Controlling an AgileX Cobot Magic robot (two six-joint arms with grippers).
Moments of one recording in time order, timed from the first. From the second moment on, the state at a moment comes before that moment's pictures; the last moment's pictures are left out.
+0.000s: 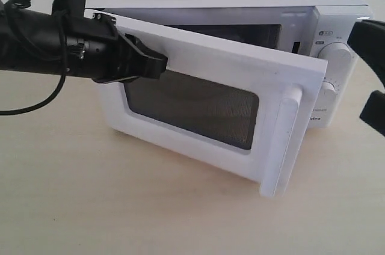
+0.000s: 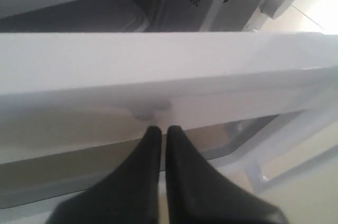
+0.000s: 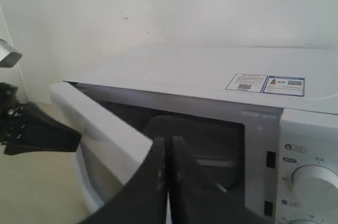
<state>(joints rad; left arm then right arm) -0.49 1.47 -0.92 -1.31 0.36 1.22 0.83 0.64 -0.36 1.04 -0.38 -0.94</state>
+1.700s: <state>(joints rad) -0.49 1.54 -0.98 -1.31 0.28 1.26 0.83 1.43 -0.42 0.61 -1.04 -0.39</state>
